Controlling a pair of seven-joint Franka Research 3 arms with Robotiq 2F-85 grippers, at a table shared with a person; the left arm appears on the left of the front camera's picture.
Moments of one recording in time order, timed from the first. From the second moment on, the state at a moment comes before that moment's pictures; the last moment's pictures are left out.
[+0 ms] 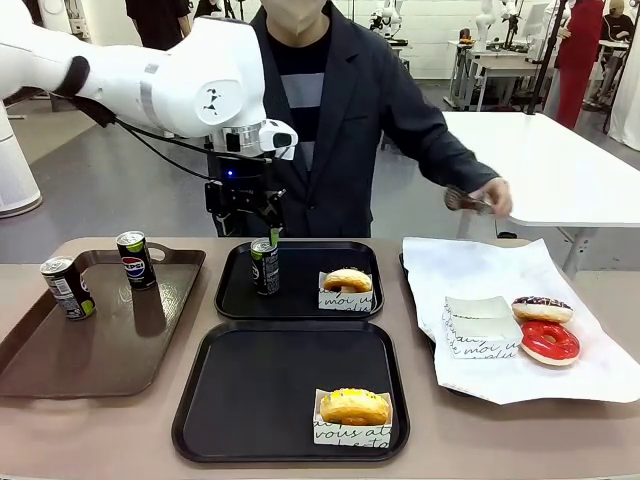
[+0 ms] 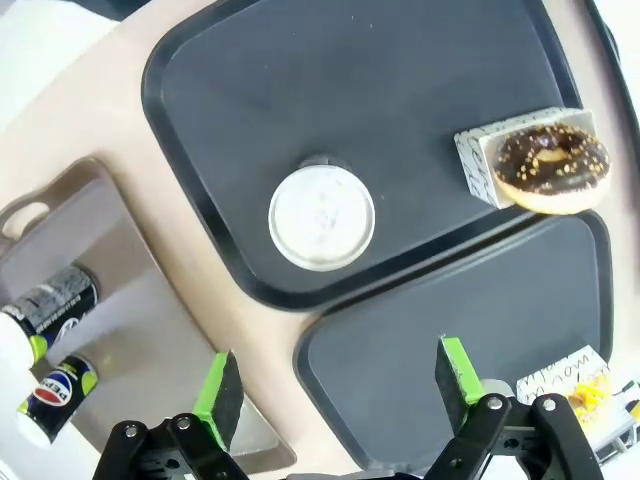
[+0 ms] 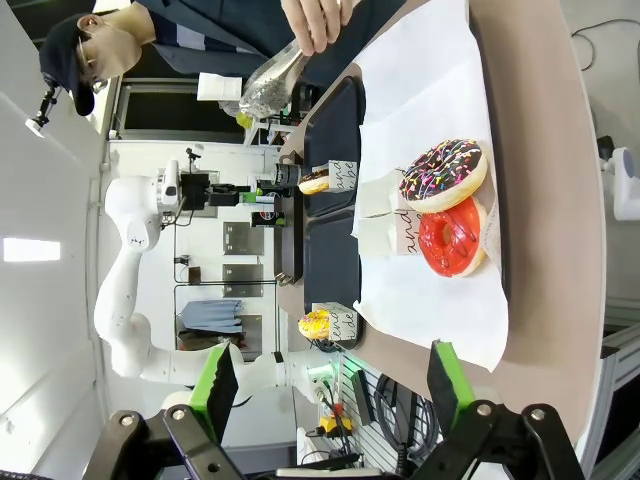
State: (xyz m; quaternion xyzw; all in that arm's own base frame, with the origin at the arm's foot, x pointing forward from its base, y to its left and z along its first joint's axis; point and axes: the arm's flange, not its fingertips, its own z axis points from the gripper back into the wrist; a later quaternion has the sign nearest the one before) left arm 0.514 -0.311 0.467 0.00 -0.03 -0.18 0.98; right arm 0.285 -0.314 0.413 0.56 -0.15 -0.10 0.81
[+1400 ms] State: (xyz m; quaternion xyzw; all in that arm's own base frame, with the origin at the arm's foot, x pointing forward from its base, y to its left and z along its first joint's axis) left arm 0.385 -0.067 0.490 -0.07 -0.05 -0.05 1.00; right arm 0.286 -0.313 0.413 0.56 -0.15 -0.10 0.81
